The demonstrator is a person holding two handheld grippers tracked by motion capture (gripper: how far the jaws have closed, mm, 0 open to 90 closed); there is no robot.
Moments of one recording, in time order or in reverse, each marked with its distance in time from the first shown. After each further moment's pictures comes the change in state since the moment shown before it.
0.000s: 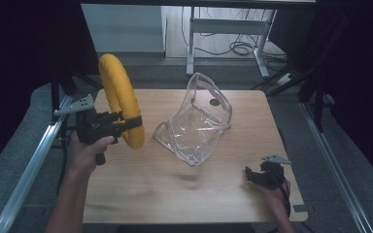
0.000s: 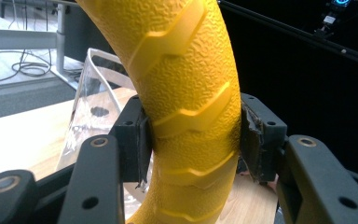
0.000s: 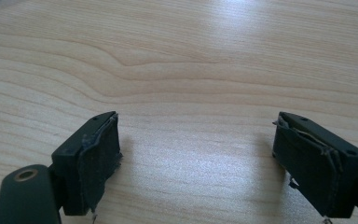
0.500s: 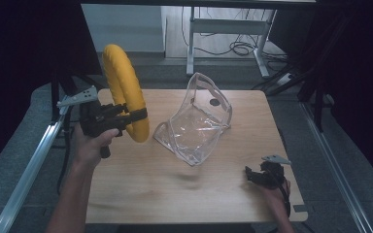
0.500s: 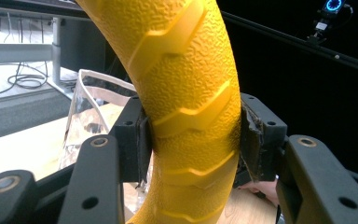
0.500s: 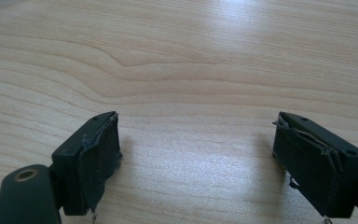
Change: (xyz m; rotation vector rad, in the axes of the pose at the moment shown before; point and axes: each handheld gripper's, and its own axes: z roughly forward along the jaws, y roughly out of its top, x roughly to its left) left arm -0.009 0.022 0.011 -0.027 -0.016 0.027; right arm 0.000 0.000 0.000 0.000 -0.002 0.000
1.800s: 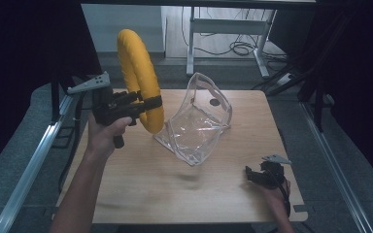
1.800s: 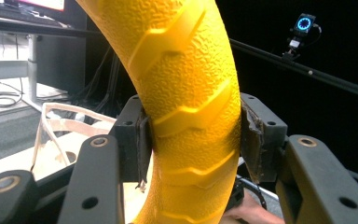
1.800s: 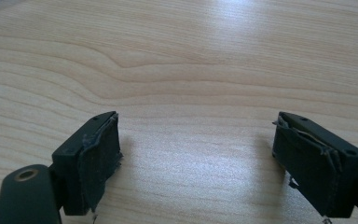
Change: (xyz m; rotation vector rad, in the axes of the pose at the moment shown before) left arm -0.018 0.029 0.028 -0.052 -0.077 -0.002; right arm 0.000 0.001 0.001 -0.002 -0.004 0.002
